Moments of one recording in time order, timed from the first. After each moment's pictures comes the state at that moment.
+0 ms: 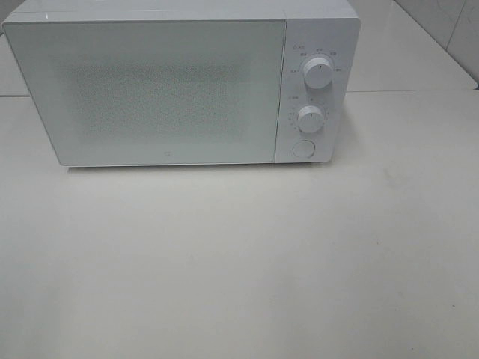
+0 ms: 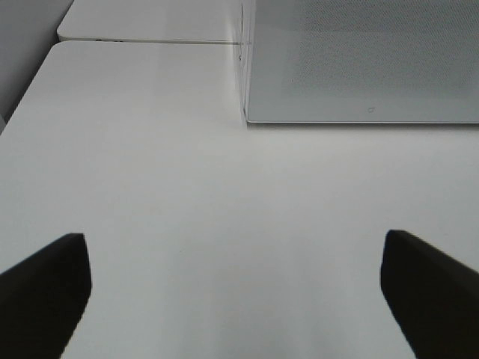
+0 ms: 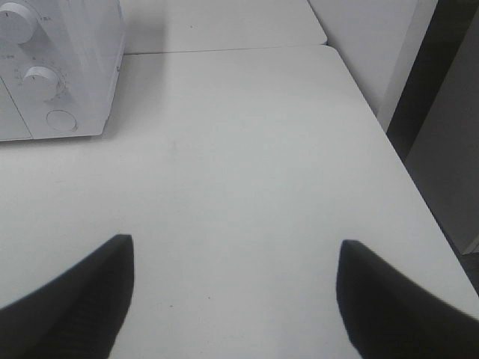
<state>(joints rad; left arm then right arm) -0.01 0.00 -0.50 -0.06 1.04 0.01 0.10 0.00 -0.51 -0.17 1.00 0.21</state>
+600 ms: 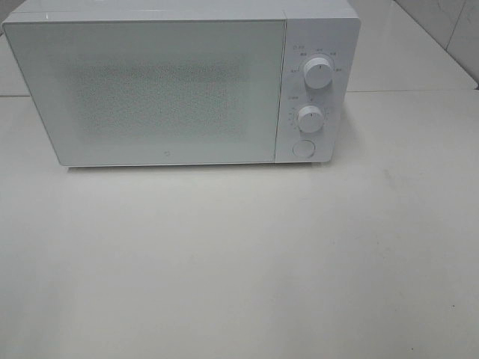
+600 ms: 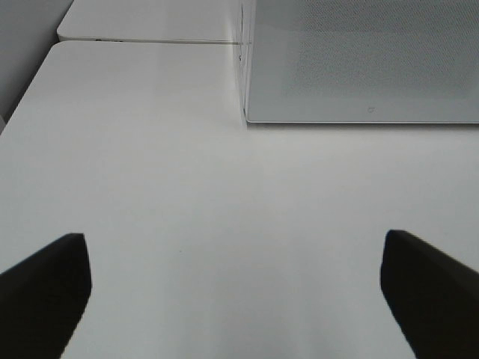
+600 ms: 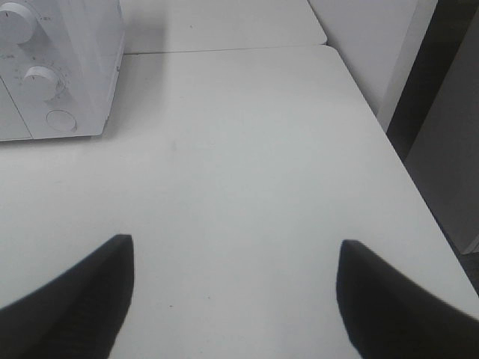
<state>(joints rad) -0.01 0.00 -0.50 -0.06 1.04 0.01 0.10 0.00 -0.51 -0.17 1.00 0.21</state>
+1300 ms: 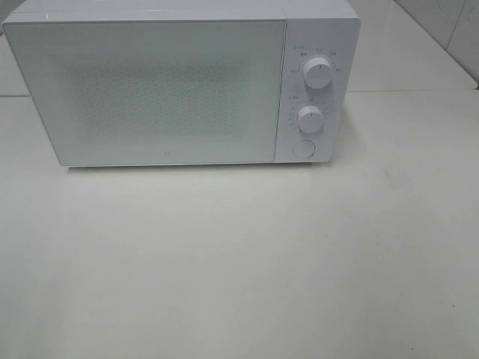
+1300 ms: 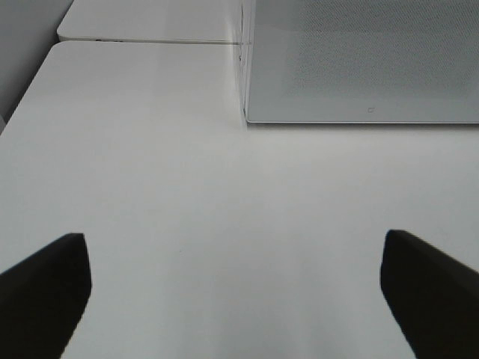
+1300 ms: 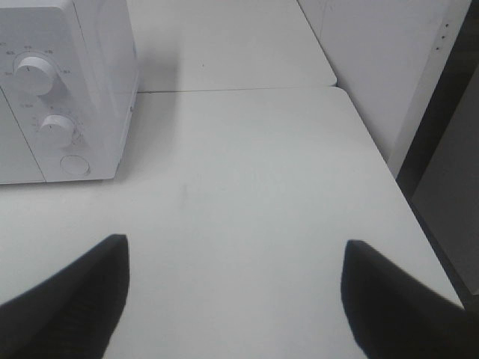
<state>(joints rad) -0.01 0.00 -0.50 -0.06 1.04 0.01 0.10 0.16 -0.55 -0.17 0.83 0.21</state>
